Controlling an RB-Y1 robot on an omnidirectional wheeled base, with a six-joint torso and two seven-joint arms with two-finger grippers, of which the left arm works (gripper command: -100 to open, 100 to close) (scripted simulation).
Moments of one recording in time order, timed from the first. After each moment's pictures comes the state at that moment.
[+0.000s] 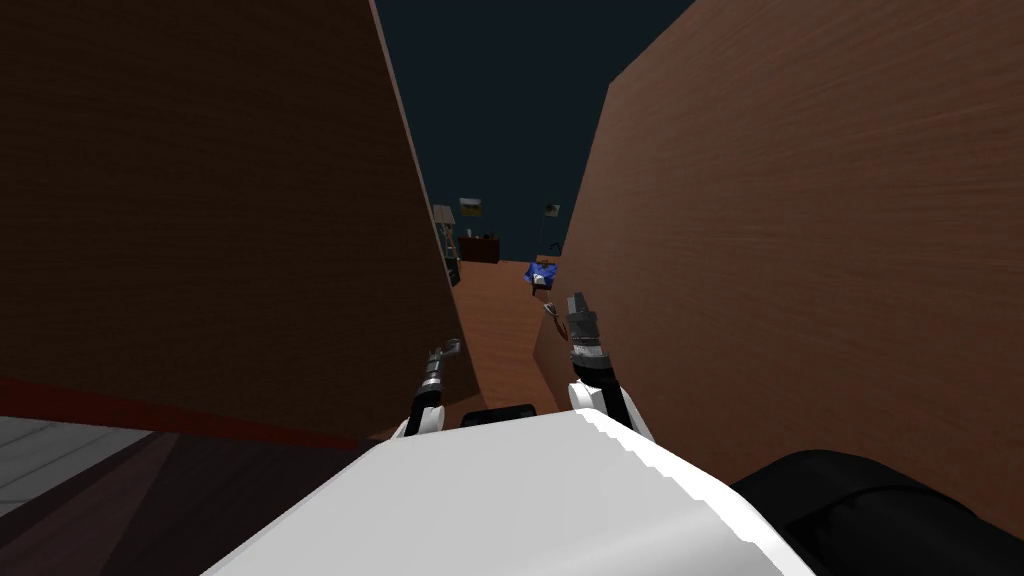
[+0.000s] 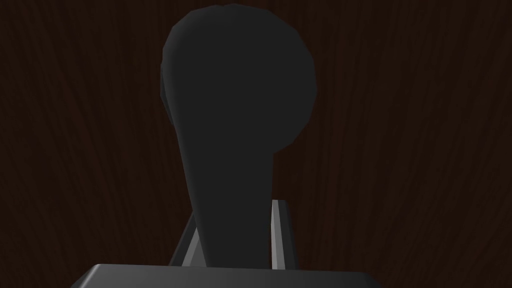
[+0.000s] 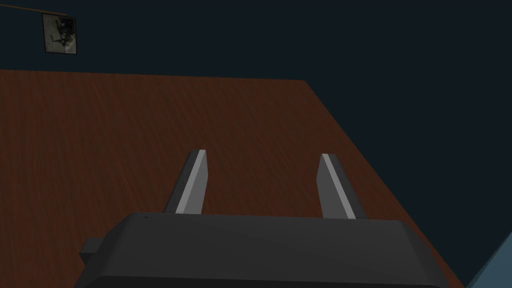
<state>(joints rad) 0.01 0.04 0.15 -0.83 0.09 -0.74 -0.07</state>
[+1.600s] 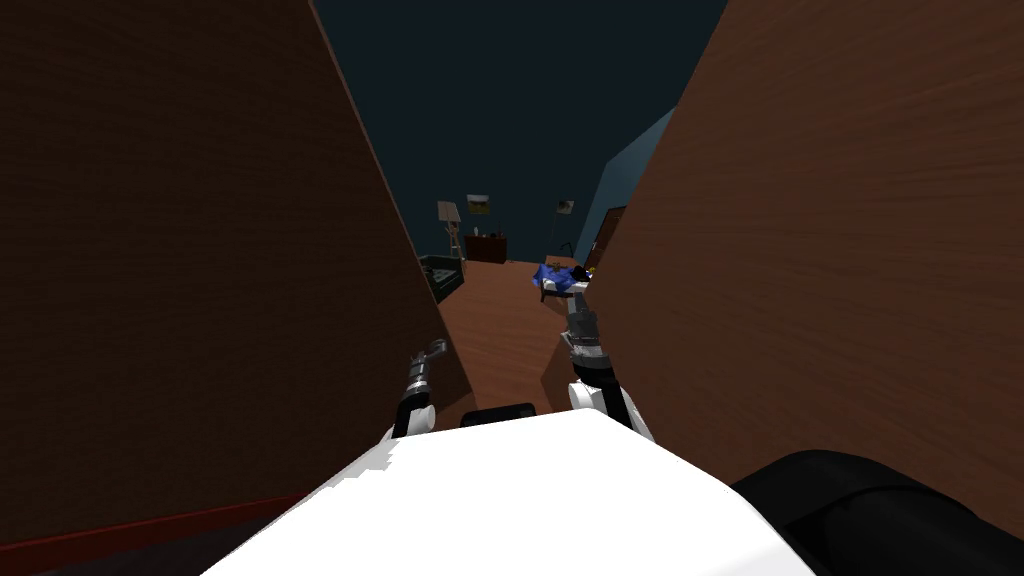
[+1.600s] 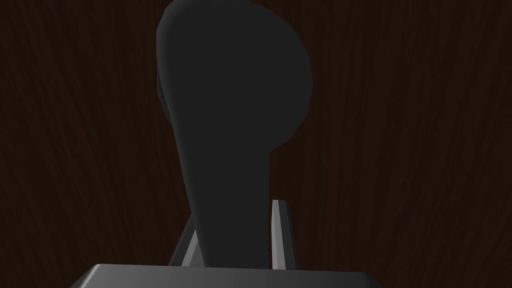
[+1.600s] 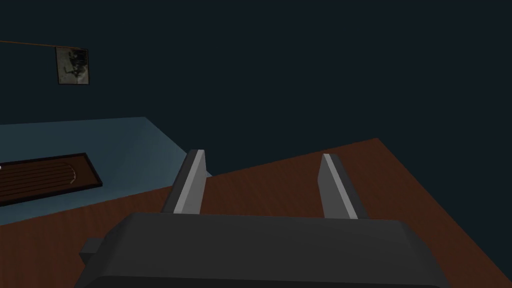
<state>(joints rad) 0.02 0.05 0.28 -0.86 0.15 -0.72 -0.12</state>
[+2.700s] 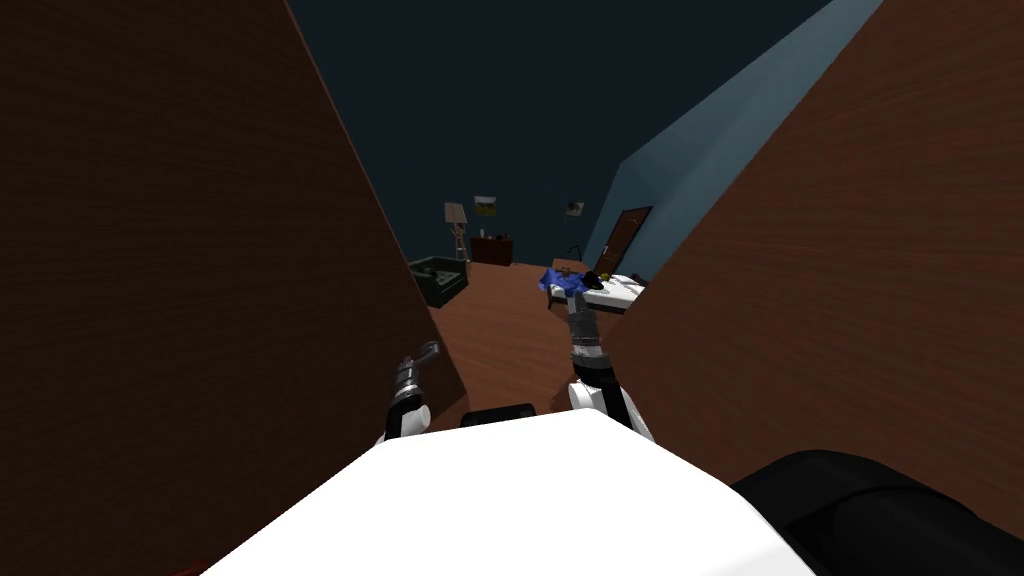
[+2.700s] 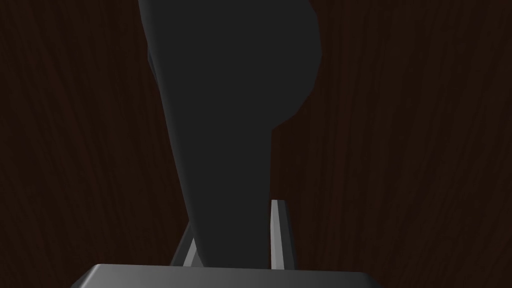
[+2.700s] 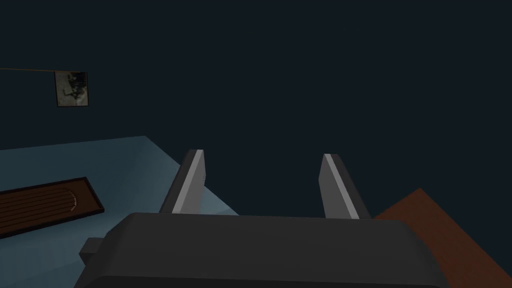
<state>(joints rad) -0.01 0.05 0.39 -0.81 0.21 -0.75 -0.17</state>
